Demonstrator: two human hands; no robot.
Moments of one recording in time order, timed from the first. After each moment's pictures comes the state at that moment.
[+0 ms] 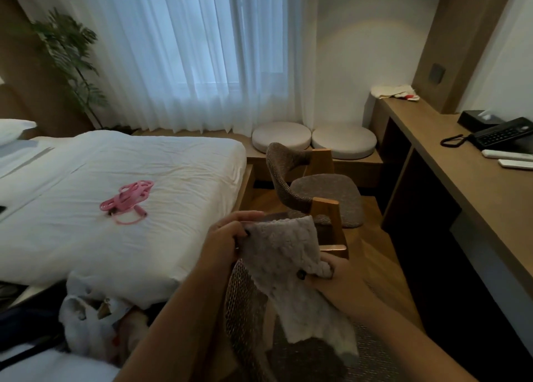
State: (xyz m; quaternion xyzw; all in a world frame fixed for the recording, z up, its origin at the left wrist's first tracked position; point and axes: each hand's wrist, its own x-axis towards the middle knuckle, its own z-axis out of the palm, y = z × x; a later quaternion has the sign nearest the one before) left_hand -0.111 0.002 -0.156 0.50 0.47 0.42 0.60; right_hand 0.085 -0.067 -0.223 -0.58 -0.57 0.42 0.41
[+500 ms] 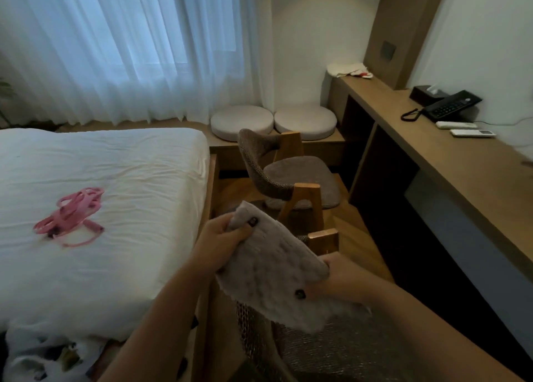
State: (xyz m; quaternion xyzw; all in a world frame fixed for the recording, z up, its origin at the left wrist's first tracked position) left_hand -0.170 0.110 -0.201 0.64 0.46 0.27 0.55; right_hand 0.039 -0.010 -0.238 -0.67 -0.53 0.46 0.24
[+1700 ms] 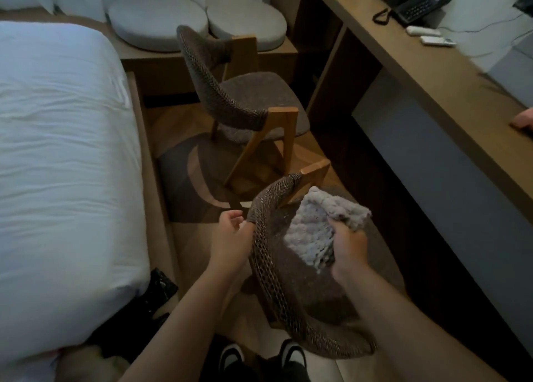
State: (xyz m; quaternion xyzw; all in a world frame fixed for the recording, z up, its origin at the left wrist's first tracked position) left_hand -0.182 0.215 -0.402 0.55 0.52 0.10 0.65; right_hand -0.046 0.090 -0.405 -0.73 0.14 0.26 0.62
